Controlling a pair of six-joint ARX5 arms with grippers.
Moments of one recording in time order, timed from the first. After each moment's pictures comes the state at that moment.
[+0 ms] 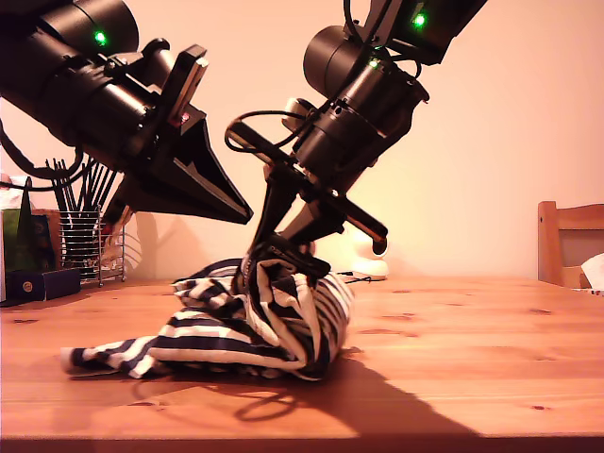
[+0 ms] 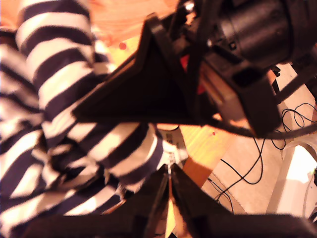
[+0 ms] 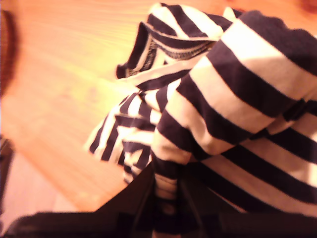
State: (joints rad) left arm -0.45 1.51 0.91 -0.22 0.69 -0.16; right arm 0.61 1.92 1.39 -0.40 -0.40 0.45
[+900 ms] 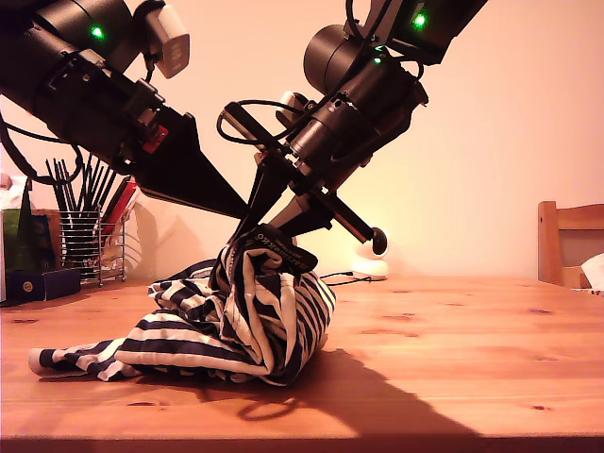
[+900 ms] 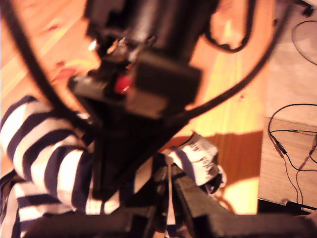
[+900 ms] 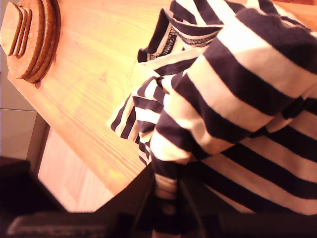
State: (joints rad) left arm -0.44 1.50 0.91 -0.21 0.69 0.53; right arm 0.61 1.92 1.39 -0.39 -0.51 0.45
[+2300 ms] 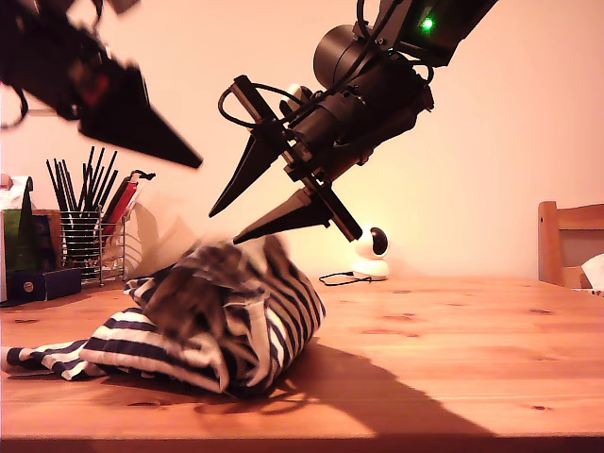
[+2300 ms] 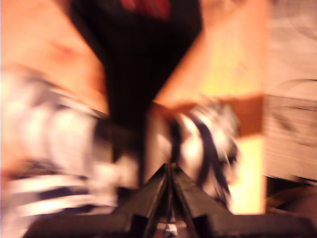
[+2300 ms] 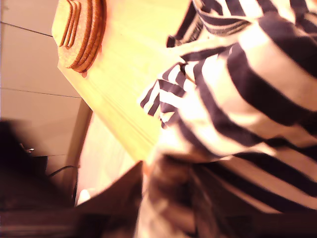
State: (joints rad) left arm -0.35 1.34 0.91 -0.34 0.67 0.68; right arm 0.58 1.92 1.39 -0.37 -0.69 0.47
